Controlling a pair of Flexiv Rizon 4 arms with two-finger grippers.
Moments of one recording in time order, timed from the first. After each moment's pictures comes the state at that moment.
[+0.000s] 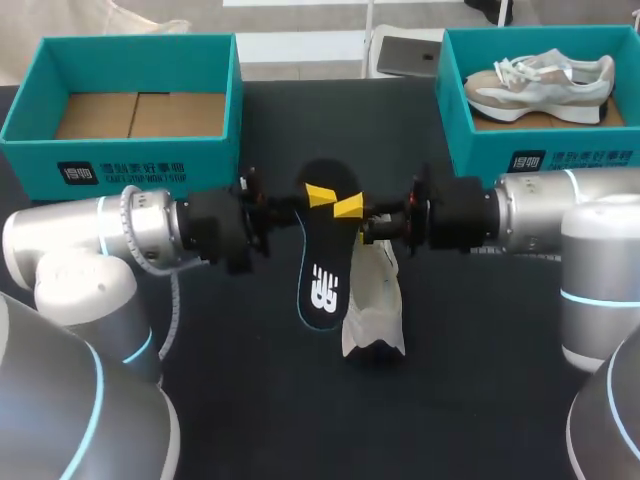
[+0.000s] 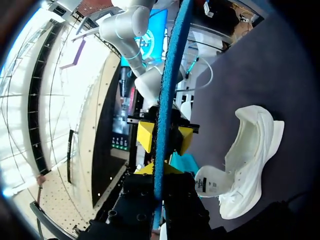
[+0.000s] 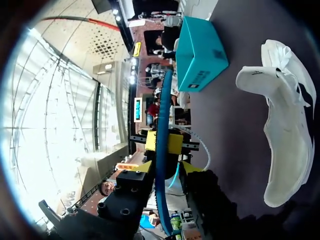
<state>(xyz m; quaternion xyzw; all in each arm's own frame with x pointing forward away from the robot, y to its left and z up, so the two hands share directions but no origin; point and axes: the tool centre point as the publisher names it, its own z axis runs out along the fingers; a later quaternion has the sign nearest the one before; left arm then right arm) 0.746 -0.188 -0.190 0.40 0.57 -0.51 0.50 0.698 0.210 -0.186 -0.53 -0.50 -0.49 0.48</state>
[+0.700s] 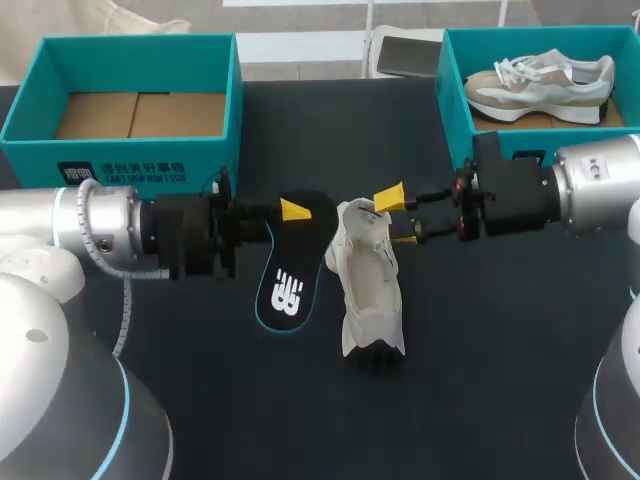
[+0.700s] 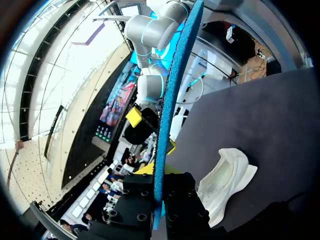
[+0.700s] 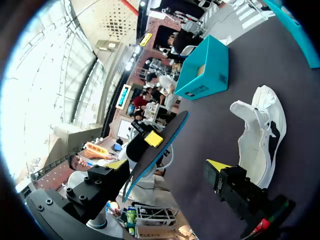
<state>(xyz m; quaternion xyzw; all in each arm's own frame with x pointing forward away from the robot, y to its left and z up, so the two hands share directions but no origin) 0.703 -0.157 -0.180 0.35 0.64 -0.57 0.38 0.678 0.154 -0.166 -0.48 -0.63 -0.51 0.34</state>
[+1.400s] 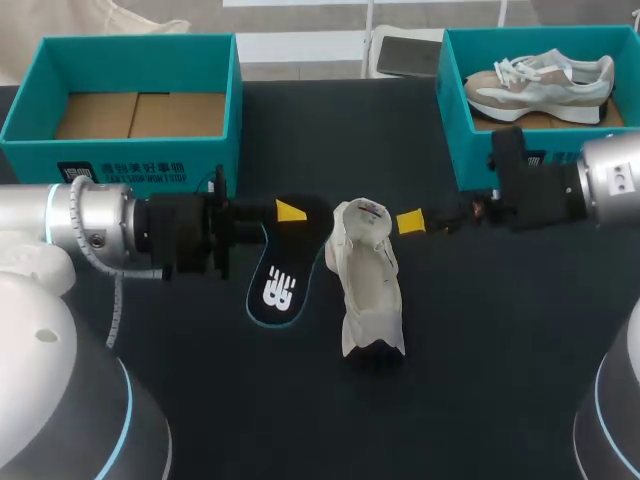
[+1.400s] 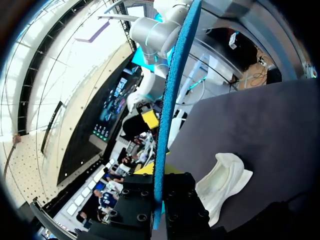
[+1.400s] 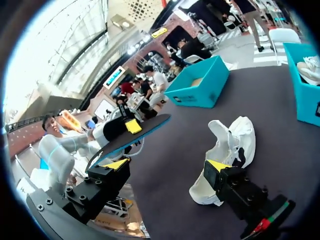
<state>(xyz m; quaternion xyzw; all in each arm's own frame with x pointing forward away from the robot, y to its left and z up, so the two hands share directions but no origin) 0.698 -0.152 -0.178 0.34 0.65 -0.58 0.36 0.684 0.117 -0.188 -0.41 -0.74 -0.50 0.18</state>
